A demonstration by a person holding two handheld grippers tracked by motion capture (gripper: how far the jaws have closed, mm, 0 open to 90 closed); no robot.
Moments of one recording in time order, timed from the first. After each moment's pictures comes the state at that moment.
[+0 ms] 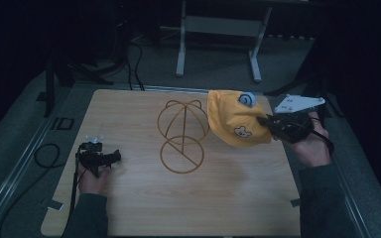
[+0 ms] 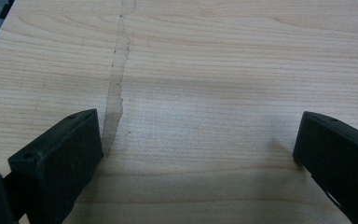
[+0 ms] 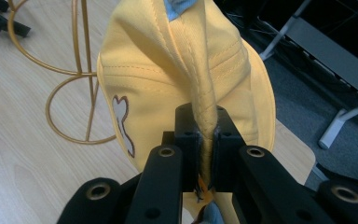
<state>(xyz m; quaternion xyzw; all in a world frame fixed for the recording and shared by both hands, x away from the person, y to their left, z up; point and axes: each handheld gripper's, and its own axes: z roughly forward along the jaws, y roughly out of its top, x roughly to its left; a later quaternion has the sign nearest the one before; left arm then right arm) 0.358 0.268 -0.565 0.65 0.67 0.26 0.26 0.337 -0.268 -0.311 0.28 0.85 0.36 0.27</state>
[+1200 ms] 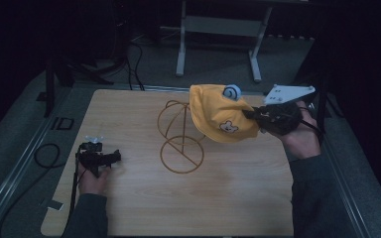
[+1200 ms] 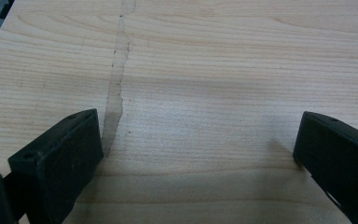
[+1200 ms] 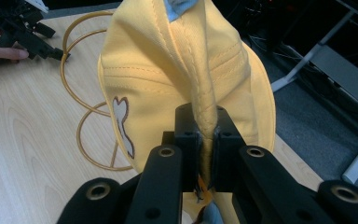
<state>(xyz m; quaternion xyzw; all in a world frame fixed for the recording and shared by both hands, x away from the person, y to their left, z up) 0.358 0.268 -0.565 0.65 0.67 0.26 0.26 0.341 -0.235 -0.288 0.23 0.86 0.39 0.25</state>
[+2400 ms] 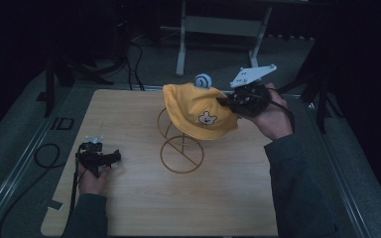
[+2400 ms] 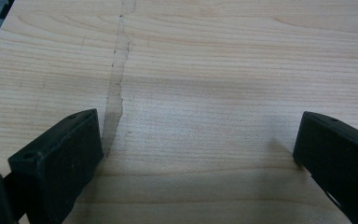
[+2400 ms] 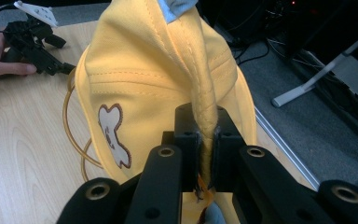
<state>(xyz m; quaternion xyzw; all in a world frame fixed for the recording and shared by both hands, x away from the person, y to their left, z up) 0.358 0.268 -0.565 0.65 0.67 0.26 0.26 0.378 -0.172 -0.275 0.20 0.88 0.38 0.23</state>
